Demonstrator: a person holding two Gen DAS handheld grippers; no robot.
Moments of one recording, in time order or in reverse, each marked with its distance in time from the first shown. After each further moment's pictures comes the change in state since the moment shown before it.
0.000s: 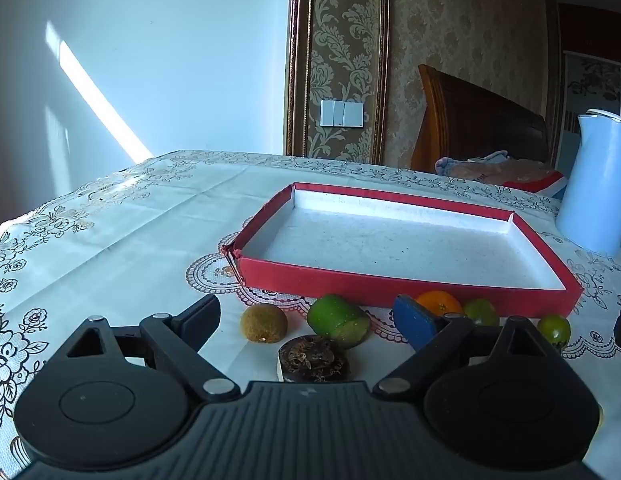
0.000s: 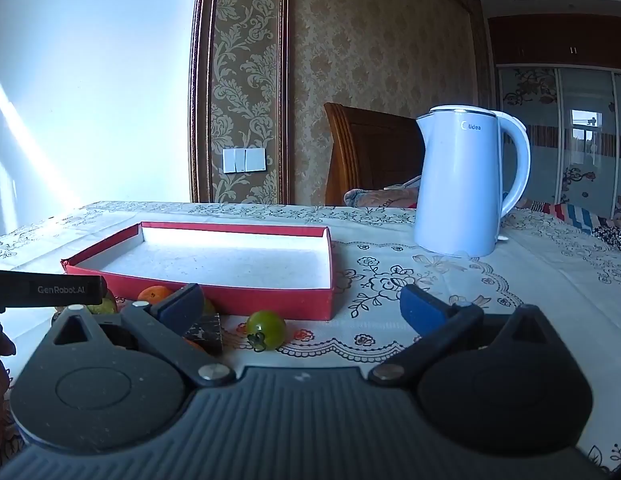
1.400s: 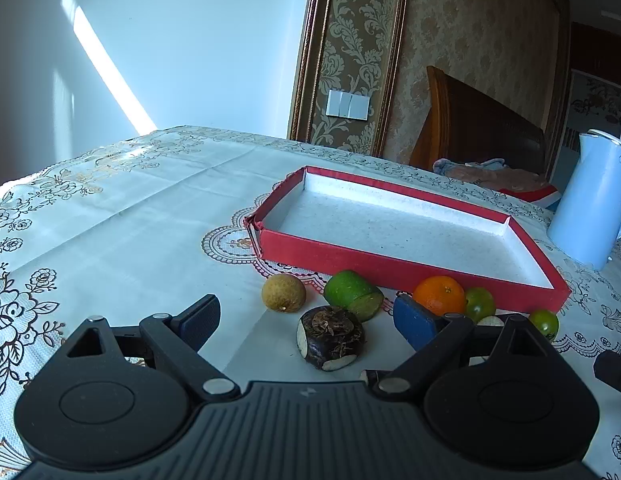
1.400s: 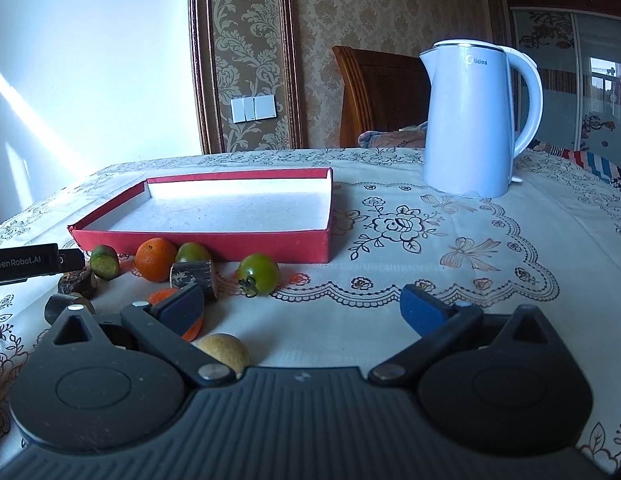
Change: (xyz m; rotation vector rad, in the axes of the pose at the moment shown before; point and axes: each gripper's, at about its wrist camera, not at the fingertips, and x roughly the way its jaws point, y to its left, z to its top) left arm -0.010 0.025 -0.010 -0.091 0.038 -0.043; right arm 0.008 -0.023 -0.005 0.038 0.187 0.067
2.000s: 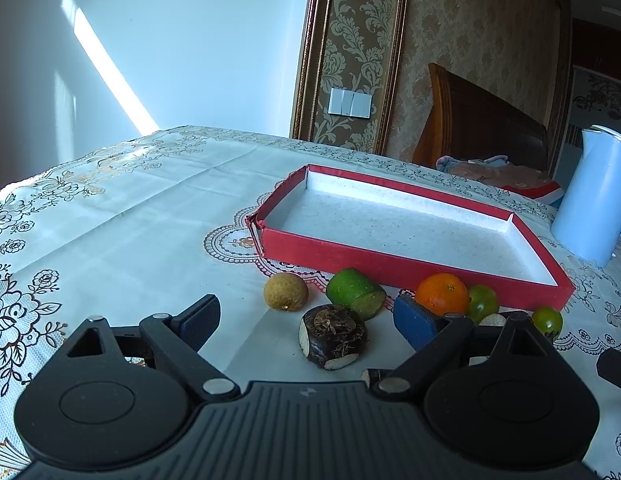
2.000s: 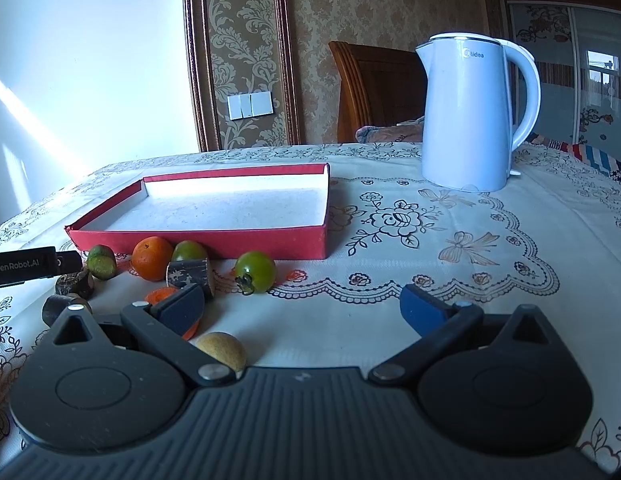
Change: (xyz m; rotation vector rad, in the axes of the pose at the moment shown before) left arm 0.002 0.000 -0.001 0.009 0.003 0.011; right arm 0.003 -0.002 0.000 0.035 0.005 0.008
